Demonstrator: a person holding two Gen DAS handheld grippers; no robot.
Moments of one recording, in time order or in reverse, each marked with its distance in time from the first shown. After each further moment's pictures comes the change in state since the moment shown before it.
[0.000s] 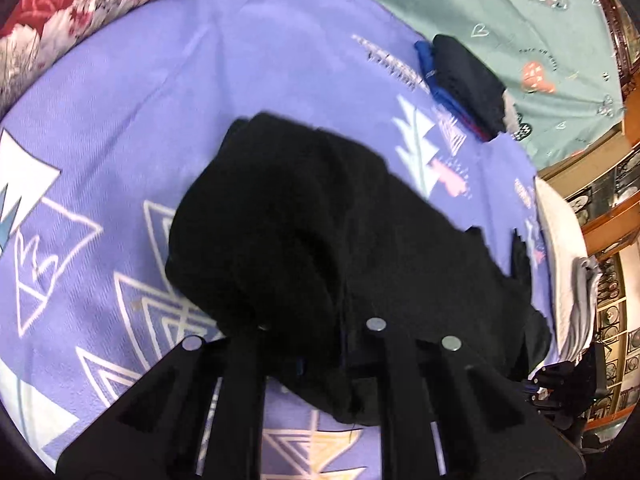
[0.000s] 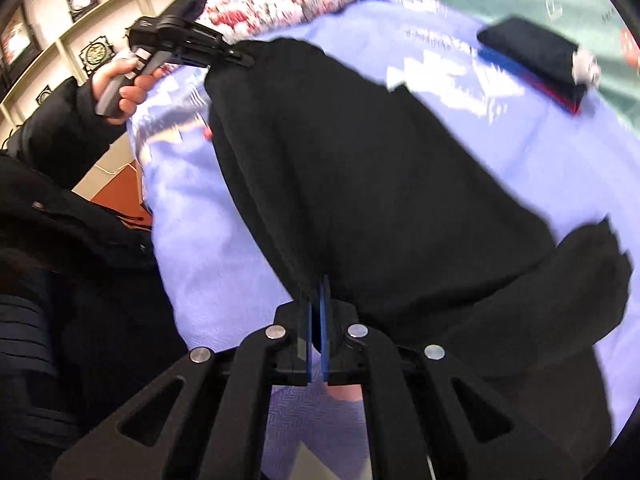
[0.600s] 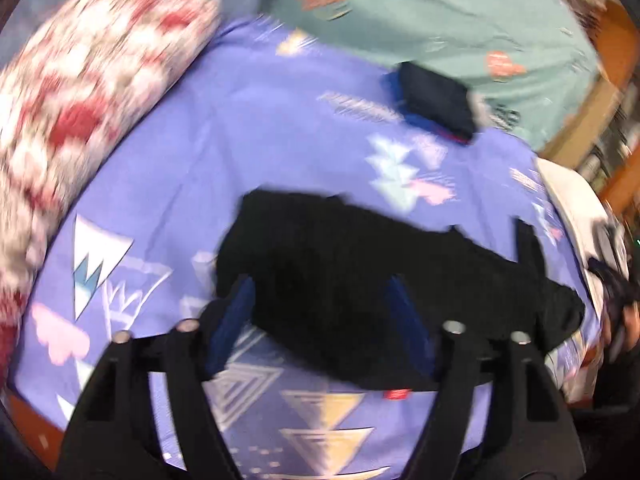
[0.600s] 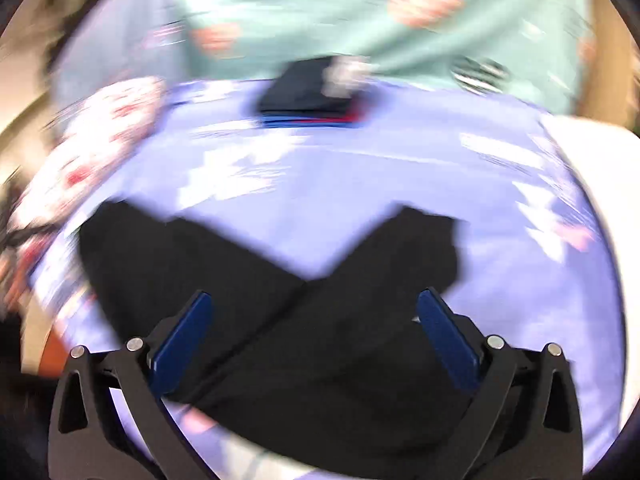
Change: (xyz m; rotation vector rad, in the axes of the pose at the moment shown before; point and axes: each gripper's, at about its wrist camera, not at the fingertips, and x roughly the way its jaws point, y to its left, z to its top) left arm -0.084 -0.061 -0.024 0.252 -0.183 0.104; right arm -0.124 -0.132 0.002 0.535 -0.232 -0.417
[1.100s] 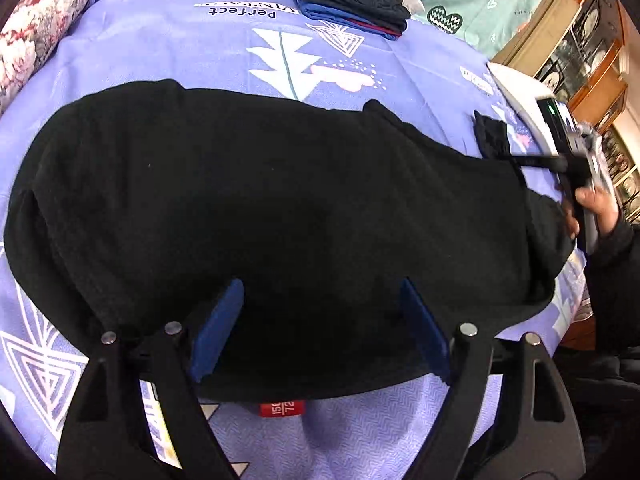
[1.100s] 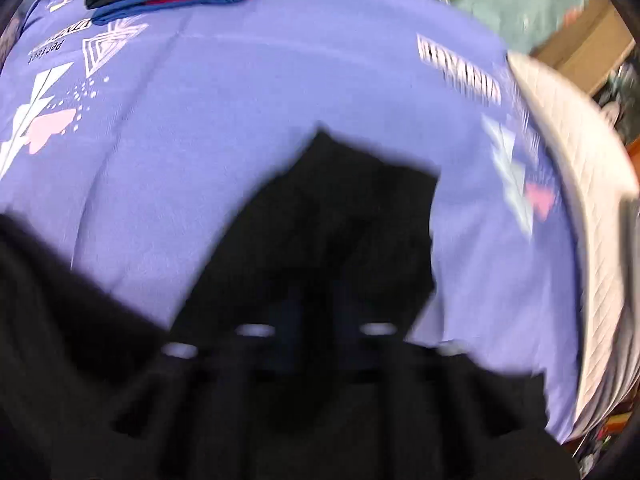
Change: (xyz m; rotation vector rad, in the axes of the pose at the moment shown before) left arm 0.109 -0.069 -0.050 0.124 0.236 -0.153; right arm 0.142 -0.010 0.013 0.021 0.356 -0.395
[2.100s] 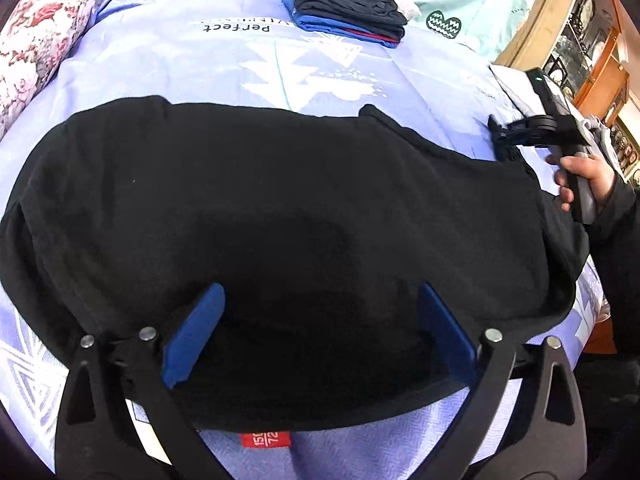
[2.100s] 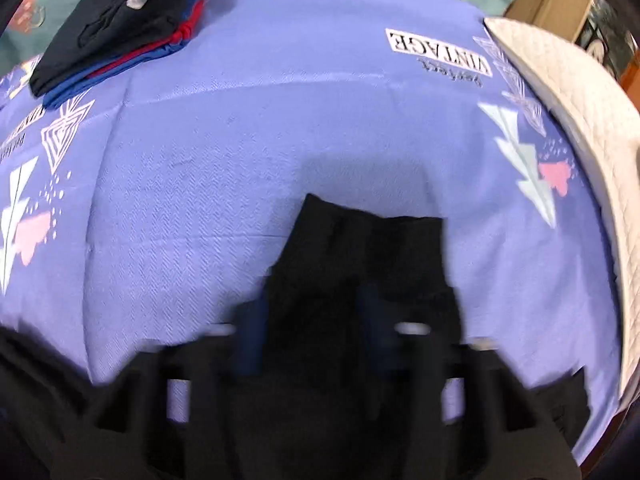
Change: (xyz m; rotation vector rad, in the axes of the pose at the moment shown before) left arm 0.016 -0.019 -0.005 0.057 -0.078 0.071; right arm 0.016 -0.019 0.035 0.202 -0.046 0.068
